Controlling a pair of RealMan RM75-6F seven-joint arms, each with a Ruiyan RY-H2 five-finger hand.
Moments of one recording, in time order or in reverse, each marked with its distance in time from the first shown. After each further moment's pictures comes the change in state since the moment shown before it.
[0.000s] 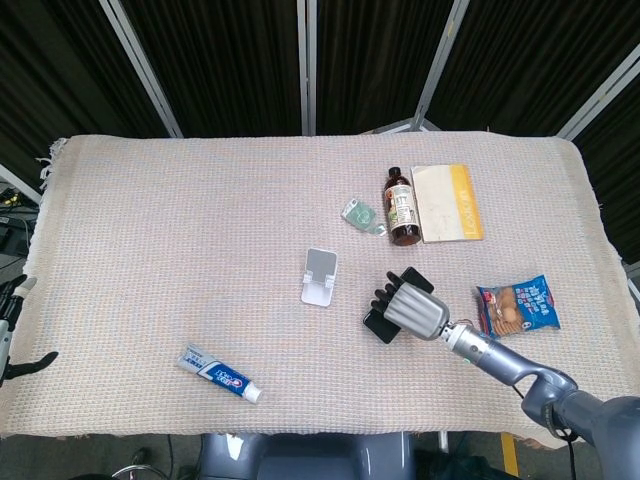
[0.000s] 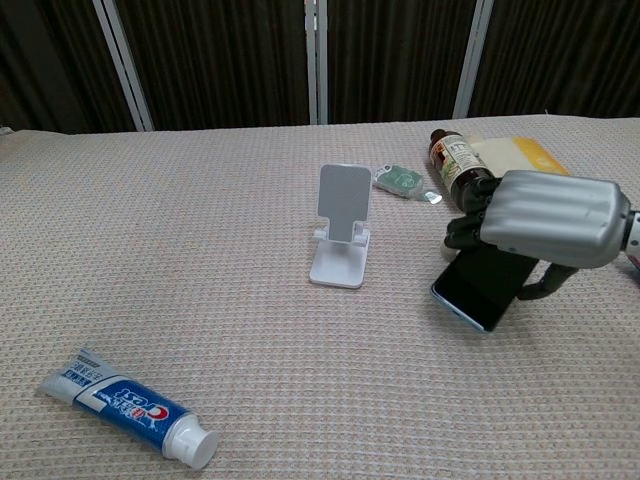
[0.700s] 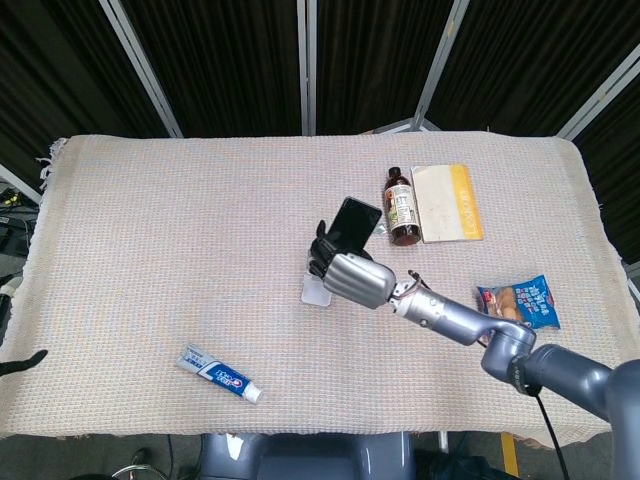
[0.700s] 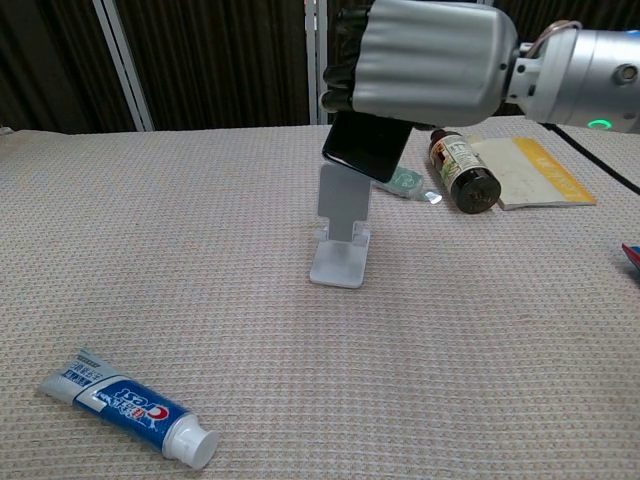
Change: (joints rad) left arm -0.007 0.006 -0.014 0.036 -0.062 -0.046 -0.049; right arm 0.255 0.120 0.233 -0.291 -0.022 -0.163 -0.680
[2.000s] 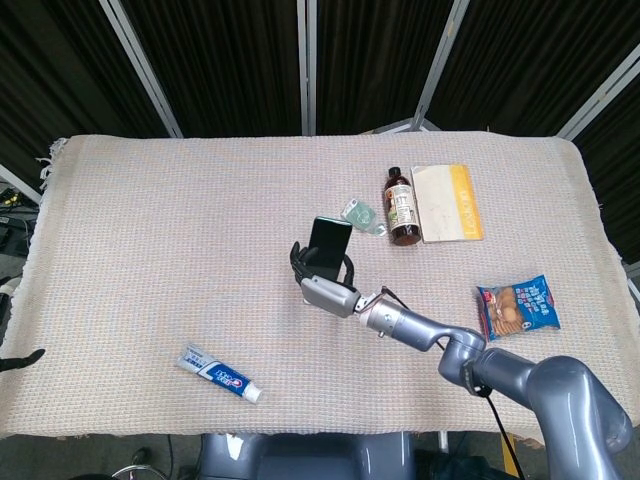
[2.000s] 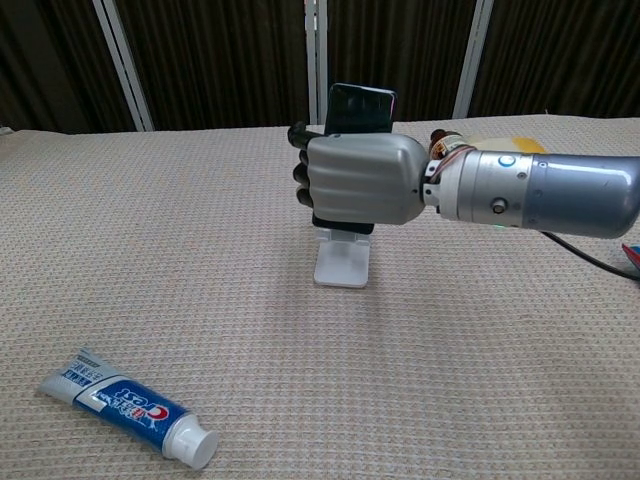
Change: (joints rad) left arm -0.022 -0.024 -0.011 0.036 -0.075 -0.068 0.029; right arm 0.049 -0.258 -0.081 0.221 0.069 -0.112 -0.341
